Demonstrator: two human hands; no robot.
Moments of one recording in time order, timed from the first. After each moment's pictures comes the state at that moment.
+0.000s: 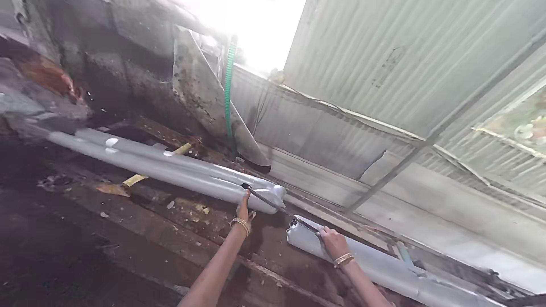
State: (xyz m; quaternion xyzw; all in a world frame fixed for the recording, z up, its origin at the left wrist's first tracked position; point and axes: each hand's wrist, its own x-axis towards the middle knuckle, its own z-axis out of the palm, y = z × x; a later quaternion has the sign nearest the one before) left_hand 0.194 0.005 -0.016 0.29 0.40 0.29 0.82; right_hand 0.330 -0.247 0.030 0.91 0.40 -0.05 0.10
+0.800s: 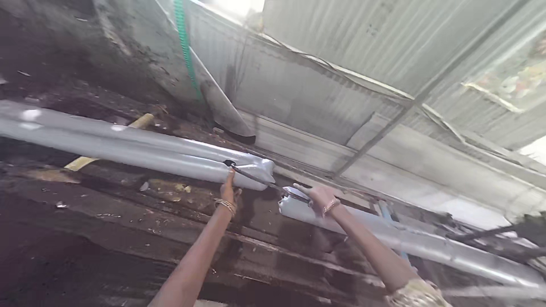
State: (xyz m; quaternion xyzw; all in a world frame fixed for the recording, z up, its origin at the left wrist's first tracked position) left_hand 0.202 -0.004 -0.026 0.34 0.42 0.29 0.79; right_hand 0.348 -0.215 0.081 0.87 0.44 -0.18 0.15
